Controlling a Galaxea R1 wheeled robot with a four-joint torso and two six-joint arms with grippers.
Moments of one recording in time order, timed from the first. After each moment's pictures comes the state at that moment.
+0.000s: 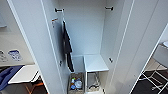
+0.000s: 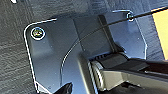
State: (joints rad) left arm 1.41 3.02 -2.78 1.87 -0.12 -1.72; right arm -1.50 3.09 -2.75 -0.74 0.03 0.67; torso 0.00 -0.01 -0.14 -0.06
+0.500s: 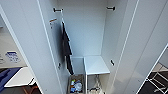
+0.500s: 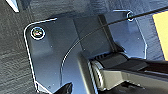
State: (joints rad) left arm 1.41 3.02 -2.78 1.87 -0.12 -1.72; right arm -1.50 3.09 -2.75 -0.74 0.03 0.67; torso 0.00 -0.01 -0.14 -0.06
